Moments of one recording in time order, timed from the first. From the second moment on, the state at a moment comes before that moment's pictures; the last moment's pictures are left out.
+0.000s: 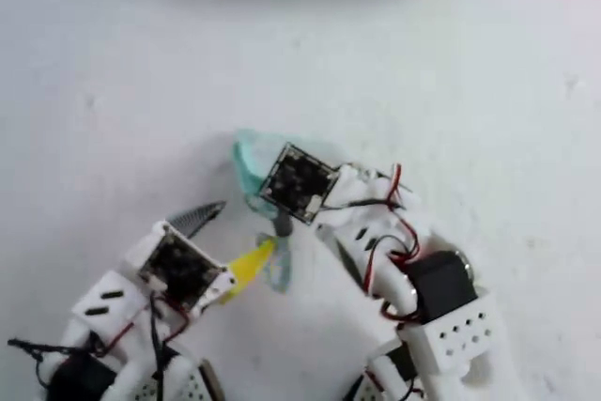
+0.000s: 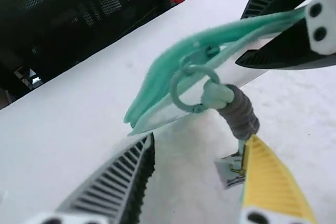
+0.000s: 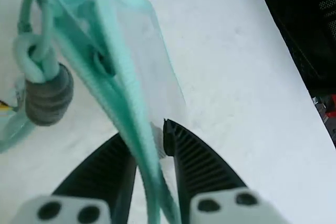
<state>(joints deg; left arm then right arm) 23.3 -104.5 67.3 69.6 -13.7 -27.4 -58.9 39.3 67.9 41.7</state>
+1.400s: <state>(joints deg) 12.5 -104.7 78.3 46.6 -13.8 -34.6 -59.3 17.1 91.2 43.1</state>
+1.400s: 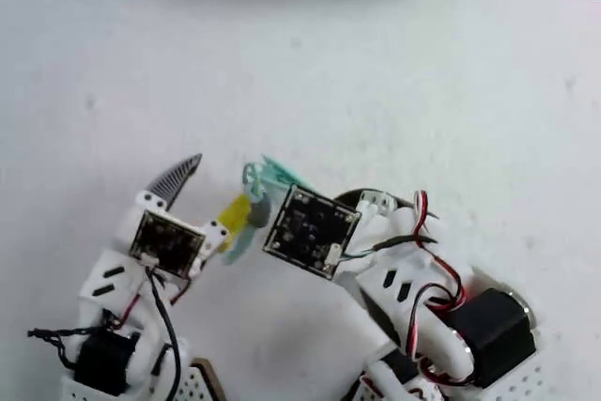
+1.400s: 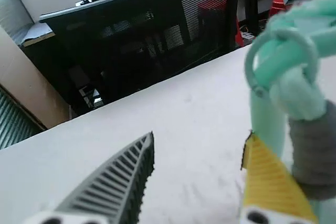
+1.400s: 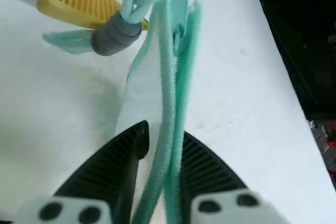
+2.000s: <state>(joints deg) 20.5 -104.8 67.5 62.1 -12.1 -39.7 -59.5 17.1 92.5 45.8</state>
